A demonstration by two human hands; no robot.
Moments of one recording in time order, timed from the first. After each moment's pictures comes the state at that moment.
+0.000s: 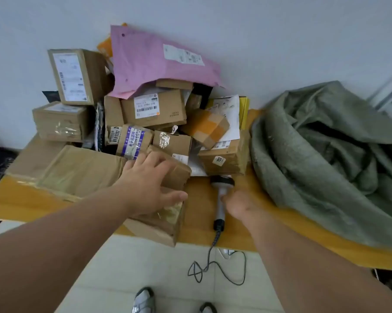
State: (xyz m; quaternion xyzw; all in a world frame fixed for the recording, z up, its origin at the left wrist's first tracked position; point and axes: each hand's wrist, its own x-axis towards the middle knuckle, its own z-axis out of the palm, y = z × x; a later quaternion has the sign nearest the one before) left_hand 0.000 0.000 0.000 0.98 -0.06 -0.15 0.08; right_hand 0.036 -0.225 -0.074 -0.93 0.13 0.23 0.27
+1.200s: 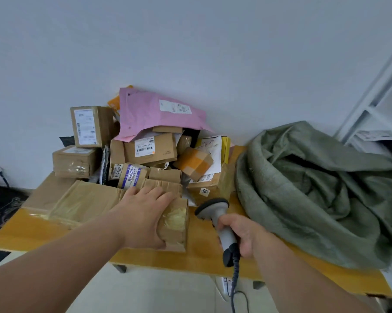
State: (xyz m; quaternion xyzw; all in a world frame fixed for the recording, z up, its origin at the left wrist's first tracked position) left_hand -0.041 -0.023 0.057 0.98 -0.18 -0.12 -0.04; right_hand -0.014 -0.266 -0.005 -0.62 0.32 0.37 0.62
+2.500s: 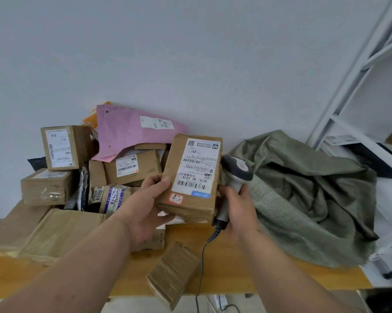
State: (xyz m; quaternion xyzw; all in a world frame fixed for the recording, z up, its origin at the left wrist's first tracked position) left_hand 0.005 -0.054 0.076 0.54 0.15 -0.18 0.81; right_hand 0.015 -0.248 0.042 -0.59 0.15 -0.02 0.79
